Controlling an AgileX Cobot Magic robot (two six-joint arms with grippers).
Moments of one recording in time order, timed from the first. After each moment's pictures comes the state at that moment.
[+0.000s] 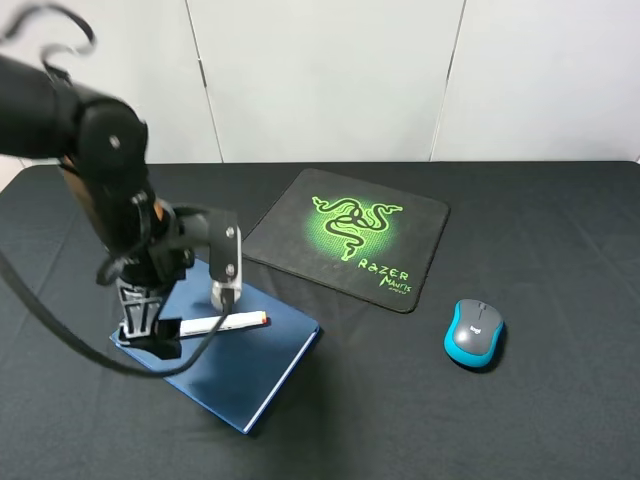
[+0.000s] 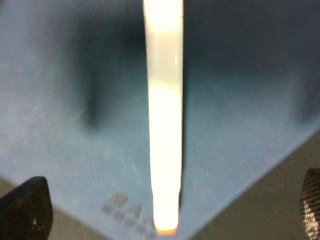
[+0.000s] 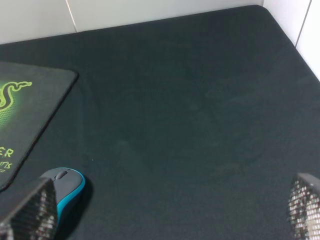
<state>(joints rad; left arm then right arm) -0.57 1.68 -0.93 0.06 0.76 0.77 -0.04 -0.01 -0.49 -0.05 1.02 0.11</state>
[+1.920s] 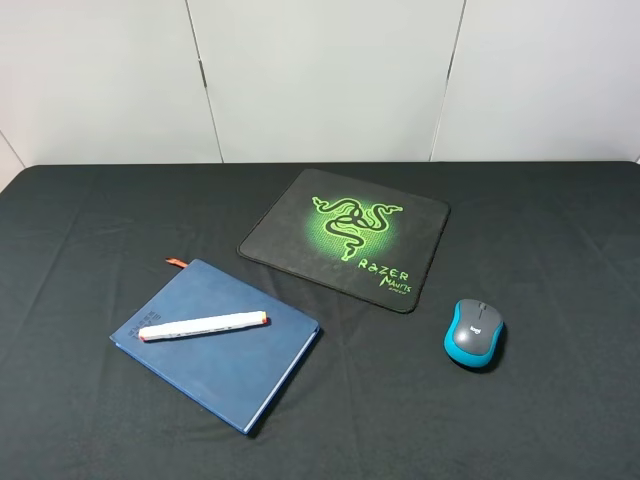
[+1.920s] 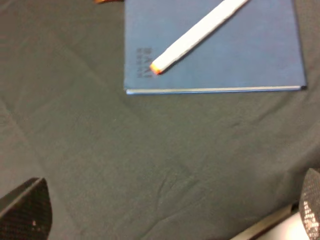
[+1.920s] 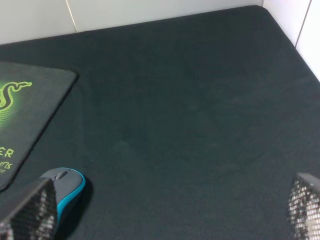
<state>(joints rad) -0.37 0.25 -0.59 0.02 1.14 0.10 -0.04 -0.01 -0.49 -0.05 1.02 0.11</state>
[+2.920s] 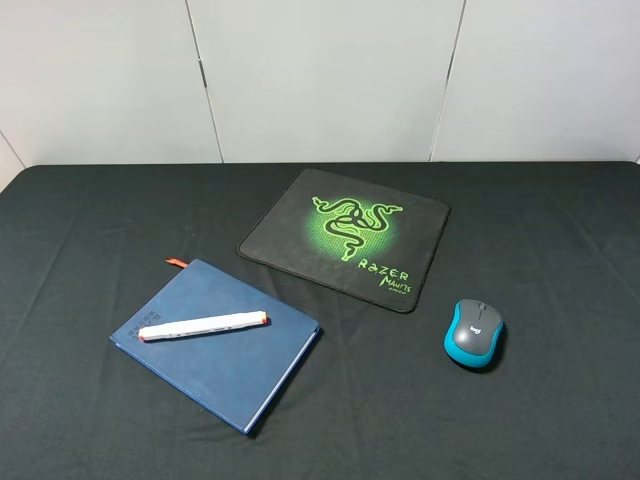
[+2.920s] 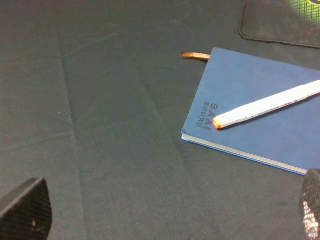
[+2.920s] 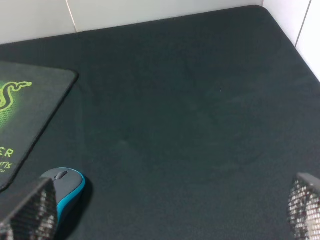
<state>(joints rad) -0.09 -0.01 -0.49 -0.02 1.06 0.09 -0.04 -0.01 -0.49 -0.05 1.02 0.11</state>
